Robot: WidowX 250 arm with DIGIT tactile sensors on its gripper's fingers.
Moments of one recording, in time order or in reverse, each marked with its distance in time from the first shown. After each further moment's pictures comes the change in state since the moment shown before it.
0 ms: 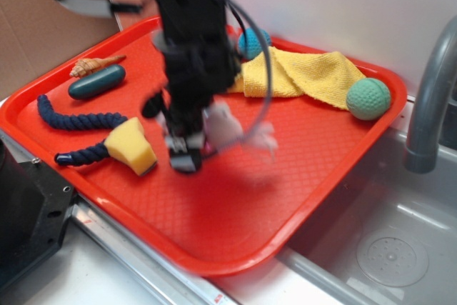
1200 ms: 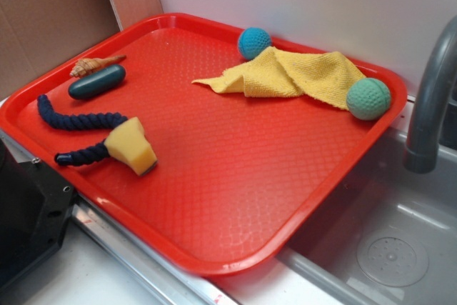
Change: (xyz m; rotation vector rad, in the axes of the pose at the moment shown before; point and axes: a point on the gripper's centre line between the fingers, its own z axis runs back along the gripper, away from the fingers) arm -0.061 0.062 0.145 0.011 -0.100 0.920
